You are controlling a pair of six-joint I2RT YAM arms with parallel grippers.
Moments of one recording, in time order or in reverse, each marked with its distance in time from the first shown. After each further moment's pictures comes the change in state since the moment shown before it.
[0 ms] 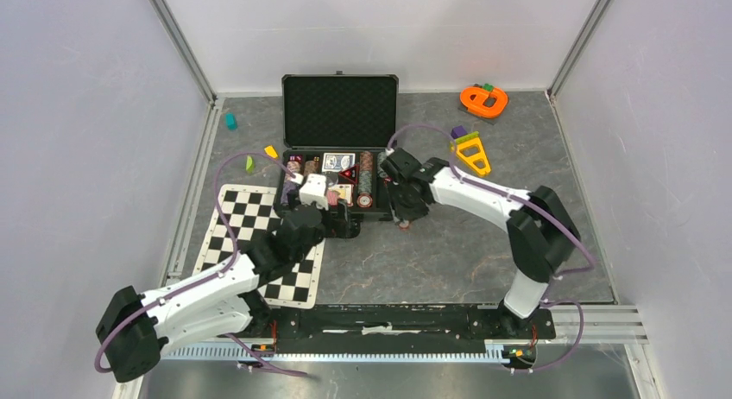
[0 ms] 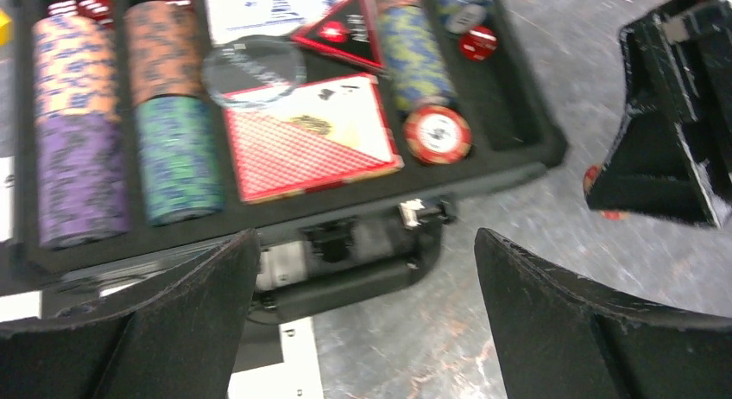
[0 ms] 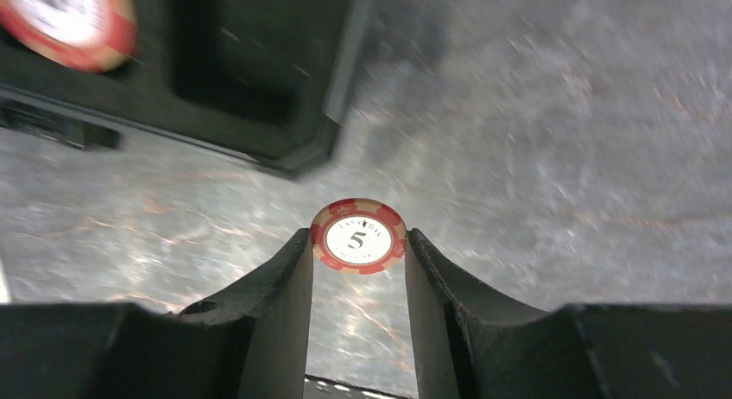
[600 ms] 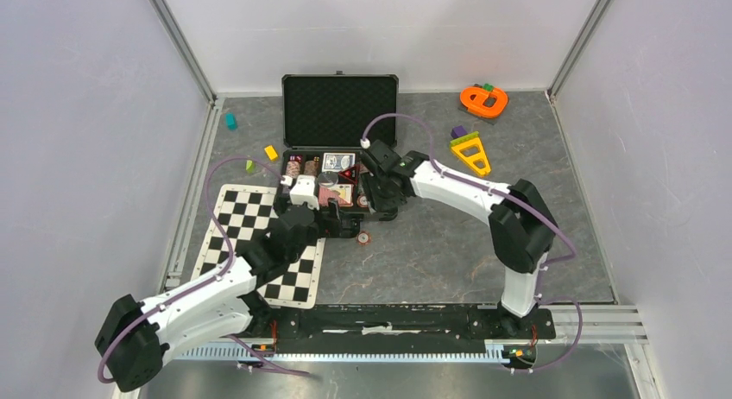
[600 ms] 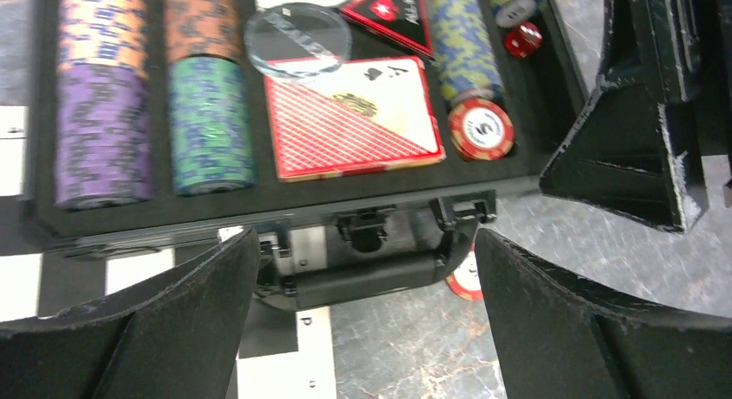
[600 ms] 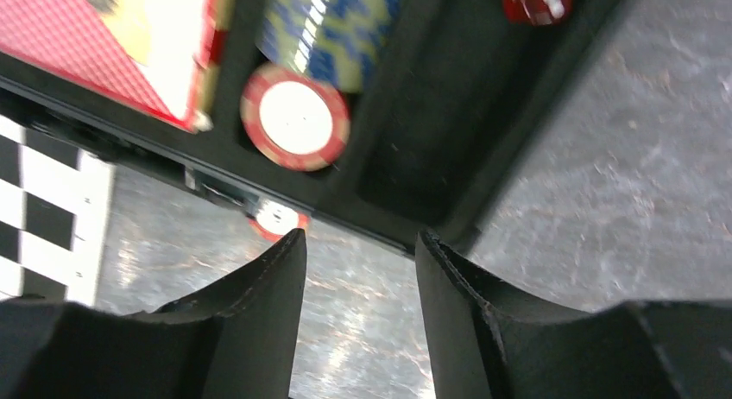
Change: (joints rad) left arm 0.115 -0.064 -0.054 -0.035 -0.008 -0.083; right arm 0.071 0.204 0.308 0.036 -0.022 -0.032
